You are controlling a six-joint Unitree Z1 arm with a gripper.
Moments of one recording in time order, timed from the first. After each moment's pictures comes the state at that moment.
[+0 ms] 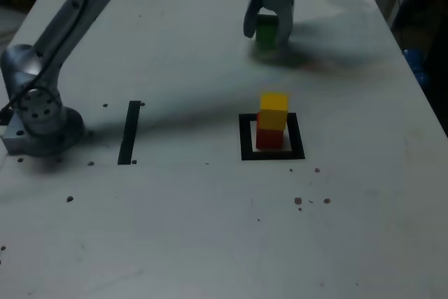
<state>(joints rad) 0.43 2.38 -2.17 1.55 0.21 0.59</state>
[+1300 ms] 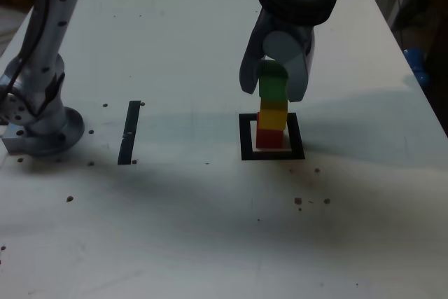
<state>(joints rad) -0.14 2.12 -1.95 1.60 0.09 0.11</state>
